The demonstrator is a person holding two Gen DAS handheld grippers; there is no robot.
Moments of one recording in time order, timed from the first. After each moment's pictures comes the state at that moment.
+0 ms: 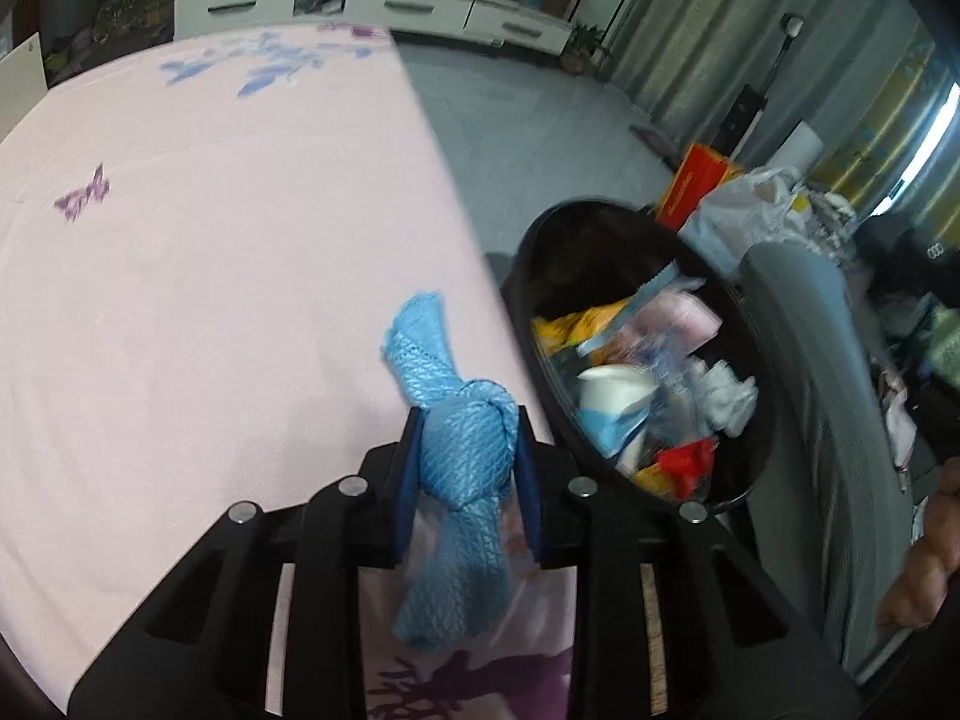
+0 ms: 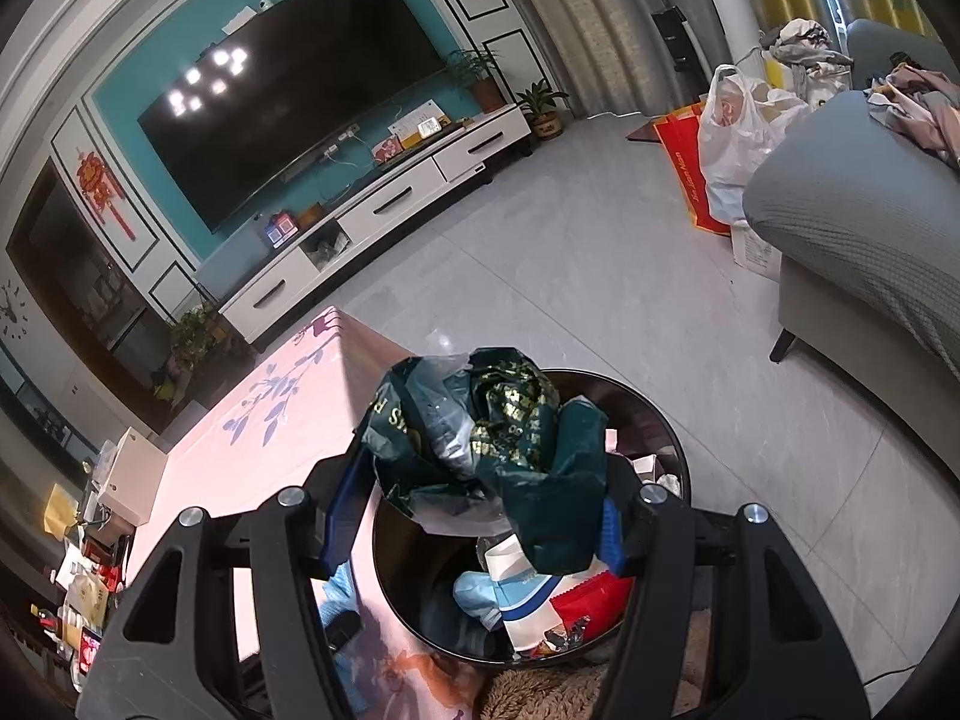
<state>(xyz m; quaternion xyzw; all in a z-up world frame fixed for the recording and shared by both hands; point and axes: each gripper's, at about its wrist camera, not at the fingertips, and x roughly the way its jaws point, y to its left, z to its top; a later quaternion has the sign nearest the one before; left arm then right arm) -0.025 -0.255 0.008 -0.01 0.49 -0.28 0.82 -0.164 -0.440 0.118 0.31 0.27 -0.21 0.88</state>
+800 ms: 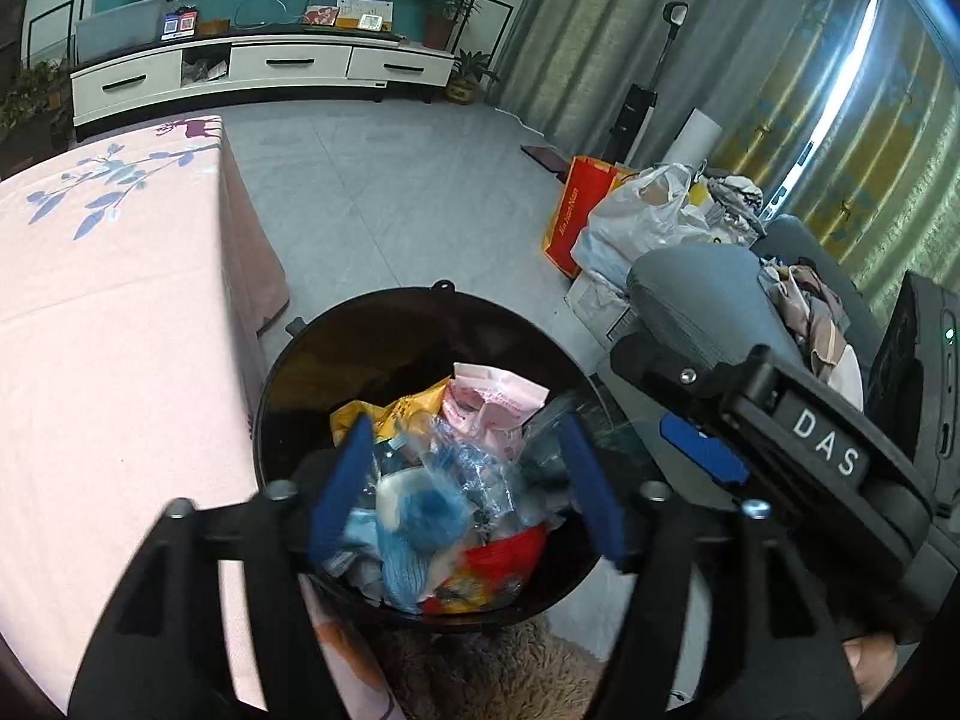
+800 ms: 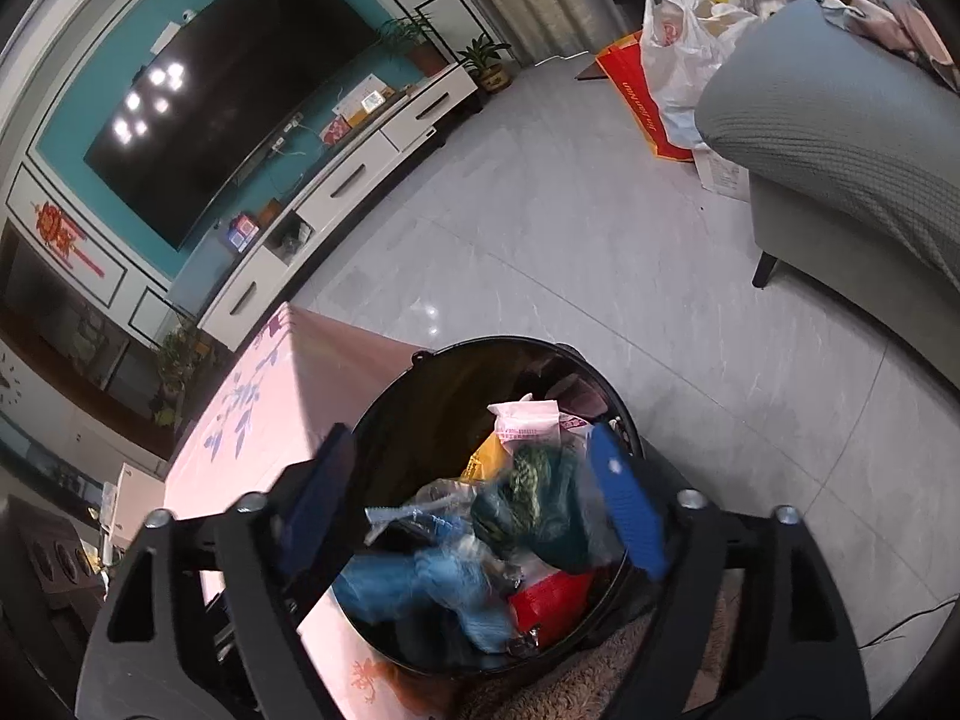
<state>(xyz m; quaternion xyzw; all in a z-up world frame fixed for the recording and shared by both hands) -0.036 -0.353 0.053 0.01 0.44 -0.39 0.81 -0.172 -0.481 0.083 0.40 0.30 -0.23 0.84</state>
